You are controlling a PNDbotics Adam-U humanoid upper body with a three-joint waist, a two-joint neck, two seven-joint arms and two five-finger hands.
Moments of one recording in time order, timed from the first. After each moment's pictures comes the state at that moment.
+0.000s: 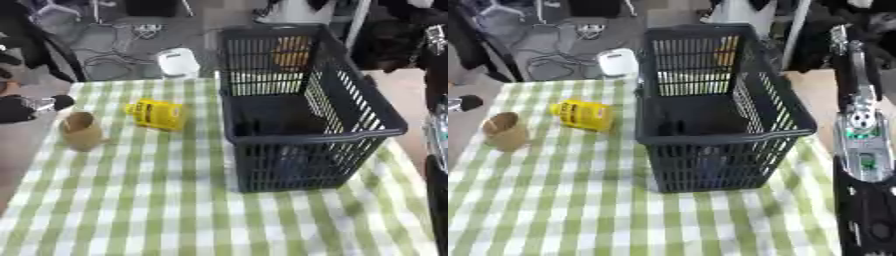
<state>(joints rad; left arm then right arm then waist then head) -0.38 0.60 0.21 -1.54 -0.68 0.04 -0.26 -0.62 -0.15 -0.26 -1.38 0.32 -0.17 0.07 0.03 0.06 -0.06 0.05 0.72</state>
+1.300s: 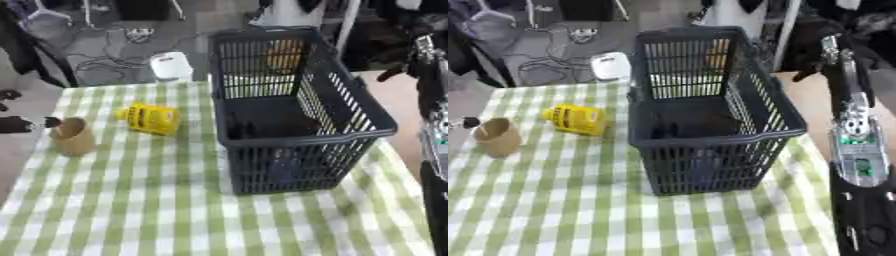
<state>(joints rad) -0.70 0.66 0.11 -0.73 -0.79 0.00 -0.25 -0.62 -0.15 -0.26 -1.37 0.31 -0.18 0.08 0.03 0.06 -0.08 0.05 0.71</state>
